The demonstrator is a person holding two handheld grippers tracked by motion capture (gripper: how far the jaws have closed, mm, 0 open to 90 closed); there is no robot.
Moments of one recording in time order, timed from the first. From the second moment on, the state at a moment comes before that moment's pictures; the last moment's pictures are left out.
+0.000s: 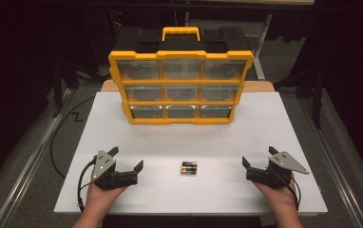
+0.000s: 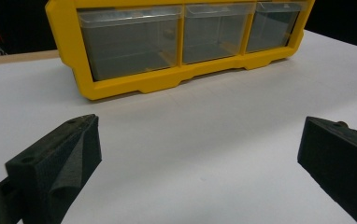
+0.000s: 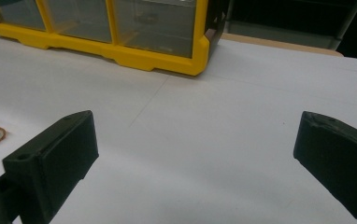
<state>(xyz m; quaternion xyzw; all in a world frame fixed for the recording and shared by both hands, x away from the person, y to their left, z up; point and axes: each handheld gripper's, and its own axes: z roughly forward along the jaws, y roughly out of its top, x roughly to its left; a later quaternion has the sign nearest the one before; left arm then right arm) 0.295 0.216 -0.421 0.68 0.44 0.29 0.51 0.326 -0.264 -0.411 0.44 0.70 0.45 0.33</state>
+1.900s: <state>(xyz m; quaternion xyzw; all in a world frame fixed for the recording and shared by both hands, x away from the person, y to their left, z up) 0.299 0.217 -0.423 0.69 0.44 0.30 0.48 0.359 -0.245 -0.415 0.45 0.70 0.44 0.34</state>
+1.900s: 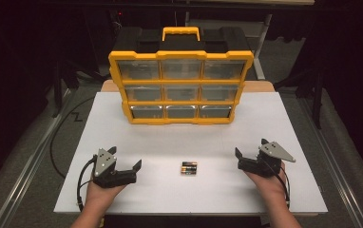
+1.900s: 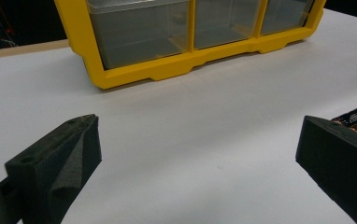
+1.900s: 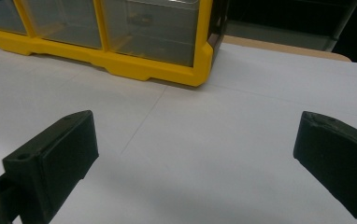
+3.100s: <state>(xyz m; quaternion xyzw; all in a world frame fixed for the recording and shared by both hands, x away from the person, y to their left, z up) 0.298 0.216 -0.424 0.68 0.44 0.30 0.50 0.425 -0.235 -0.422 0.46 0.69 0.42 0.37</state>
